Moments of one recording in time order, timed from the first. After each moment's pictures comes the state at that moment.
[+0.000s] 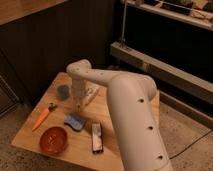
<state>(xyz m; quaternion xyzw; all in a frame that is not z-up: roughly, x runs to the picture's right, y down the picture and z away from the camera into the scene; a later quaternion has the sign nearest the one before) -0.165 0.080 0.886 -0.32 -0.27 -0.42 0.80</state>
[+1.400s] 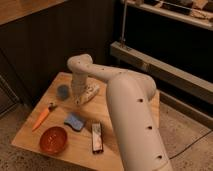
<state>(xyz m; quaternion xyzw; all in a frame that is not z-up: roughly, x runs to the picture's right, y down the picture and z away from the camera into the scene) -0.169 0.060 0.868 -0.33 -0.29 -0.40 0.80</state>
